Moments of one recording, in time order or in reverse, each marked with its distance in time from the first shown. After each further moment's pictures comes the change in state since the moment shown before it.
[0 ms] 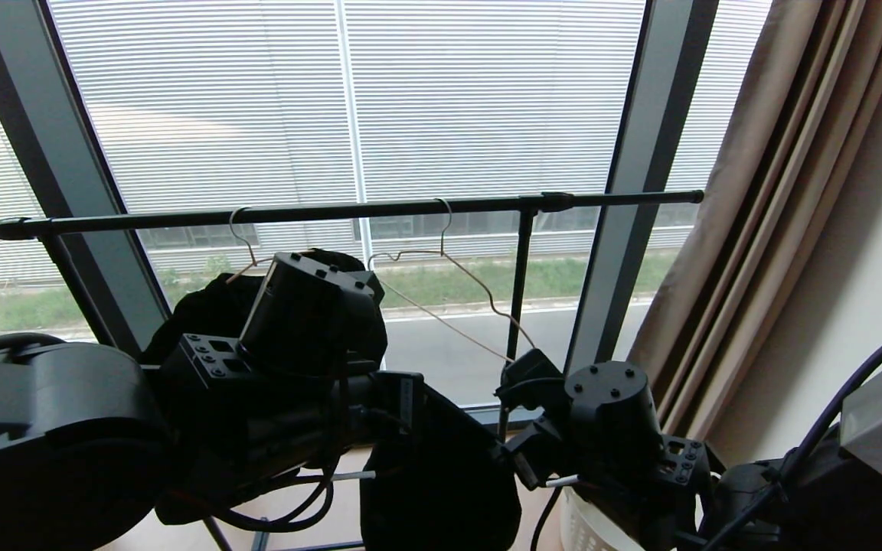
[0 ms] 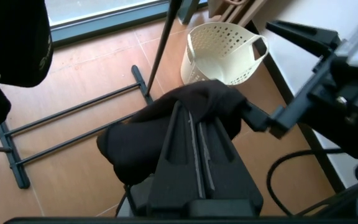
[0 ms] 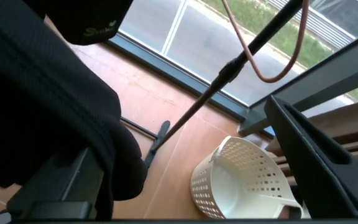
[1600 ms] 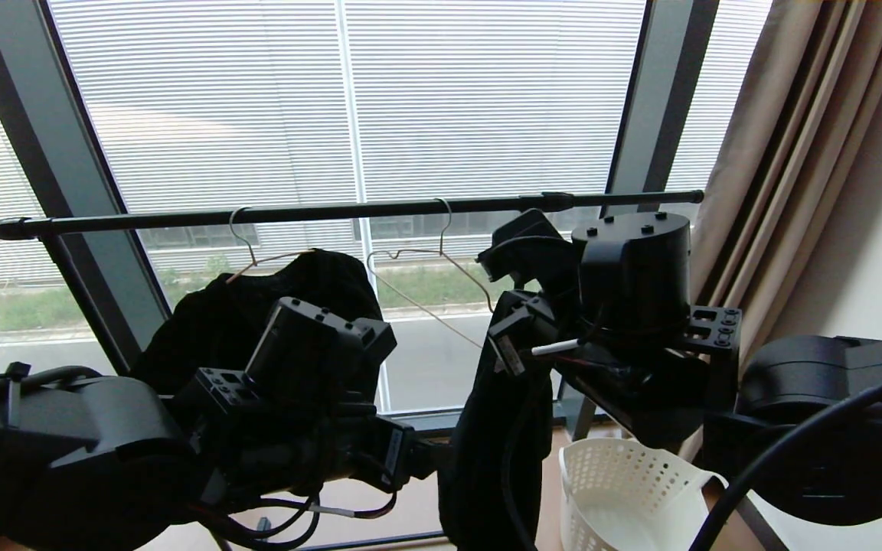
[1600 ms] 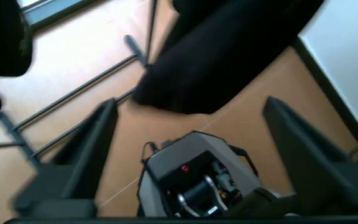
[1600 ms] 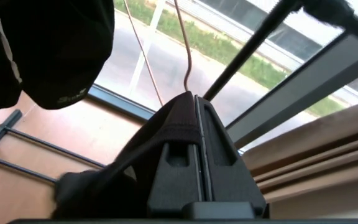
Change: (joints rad) left arm 0.074 0.056 0.123 -0.088 -0.227 0.196; right arm 0.060 -0.161 -0.423 0.406 -0.187 -0.082
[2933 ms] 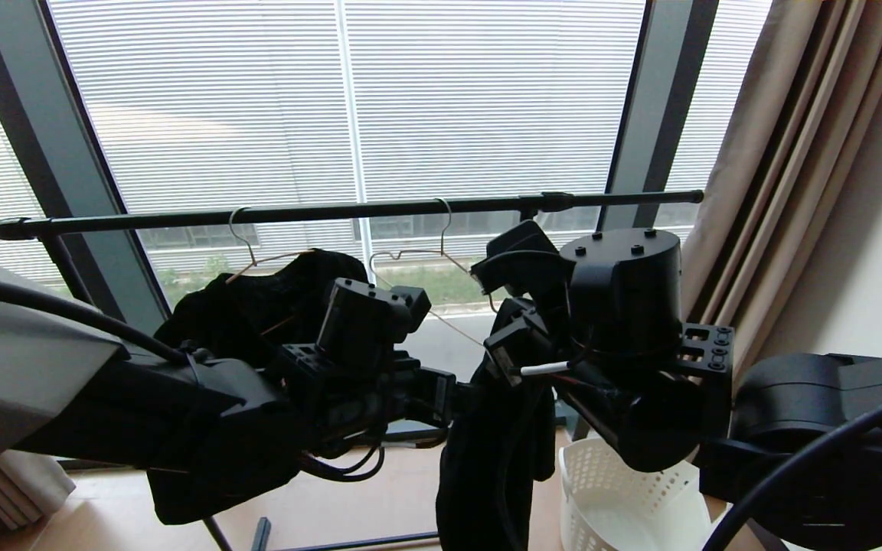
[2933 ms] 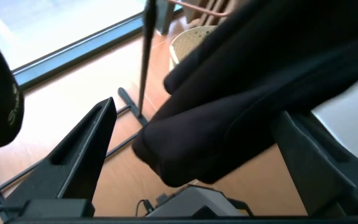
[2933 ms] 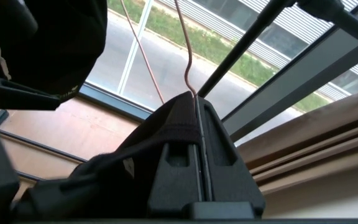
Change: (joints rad) left arm 0.028 0.217 -0.150 -0.236 0.022 -0.002; right arm 0.037 0.003 0.025 -0.020 -0.086 0.006
